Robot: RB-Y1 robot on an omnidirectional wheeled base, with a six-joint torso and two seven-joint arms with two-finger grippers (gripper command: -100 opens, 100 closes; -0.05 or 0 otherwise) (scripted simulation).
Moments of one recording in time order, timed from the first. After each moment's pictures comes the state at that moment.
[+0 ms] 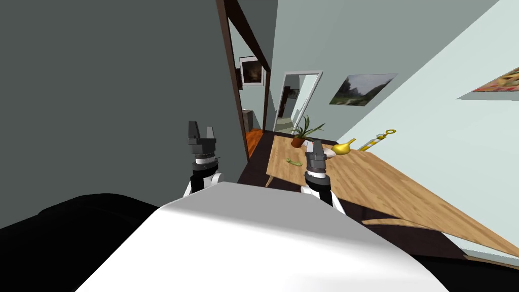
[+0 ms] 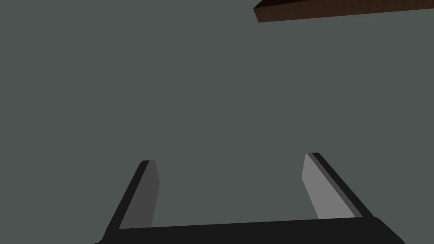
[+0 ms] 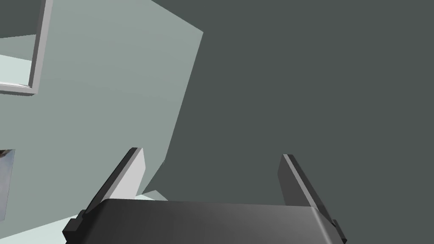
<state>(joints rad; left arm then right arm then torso) 0.49 0.00 0.07 -2.38 0.00 -0.62 -0.08 0.46 -0.20 0.01 -2.21 0.09 -0.67 0.18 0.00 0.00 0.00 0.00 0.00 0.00</state>
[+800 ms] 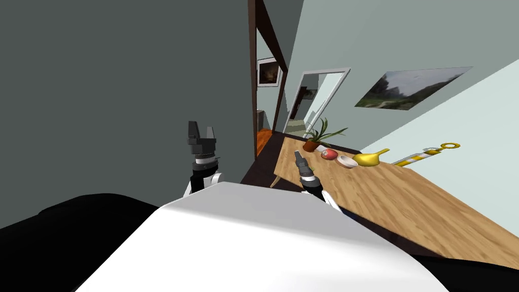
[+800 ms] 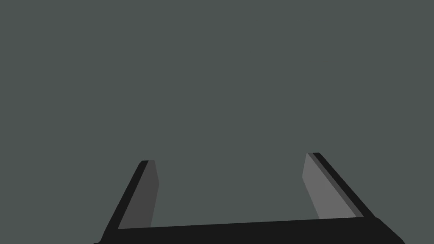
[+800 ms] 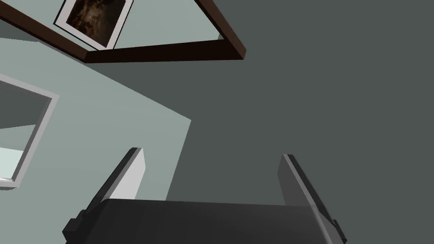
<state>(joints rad) 0.49 0.00 0.07 -2.38 0.00 -0.62 -0.08 0.45 -0.36 0.06 -1.99 0.20 -0.76 0.22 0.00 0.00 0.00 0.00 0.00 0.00</state>
